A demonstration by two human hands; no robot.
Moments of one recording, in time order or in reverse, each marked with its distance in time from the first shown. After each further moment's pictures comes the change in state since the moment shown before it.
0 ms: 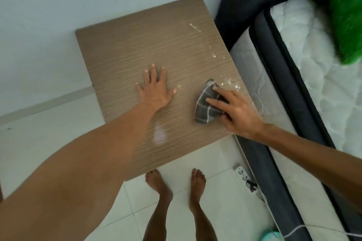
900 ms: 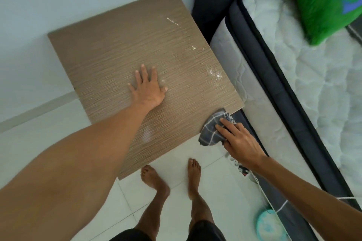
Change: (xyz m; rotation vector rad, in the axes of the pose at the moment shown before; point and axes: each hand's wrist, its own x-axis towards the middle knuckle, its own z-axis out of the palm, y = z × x) left_hand -0.009 0.019 0.013 0.051 -0.034 0.037; right_hand -0.124 -0.036 0.043 -0.102 -0.052 0.324
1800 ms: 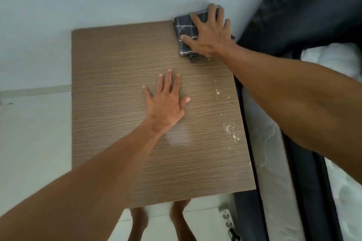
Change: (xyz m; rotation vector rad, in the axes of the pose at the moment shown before) left_hand 0.073 0.047 -0.008 0.031 0.302 -0.112; right_hand 0.473 0.001 -0.089 -0.191 -0.065 -0.119
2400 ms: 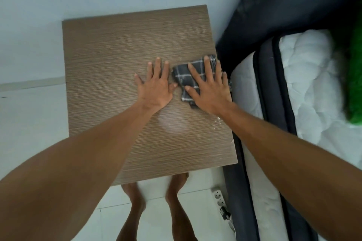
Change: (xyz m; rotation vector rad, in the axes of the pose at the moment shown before) left_hand -0.001 0.004 -0.009 -0.022 -0.106 -0.045; right_hand -0.180 0.011 0.072 0.085 -0.088 -0.024
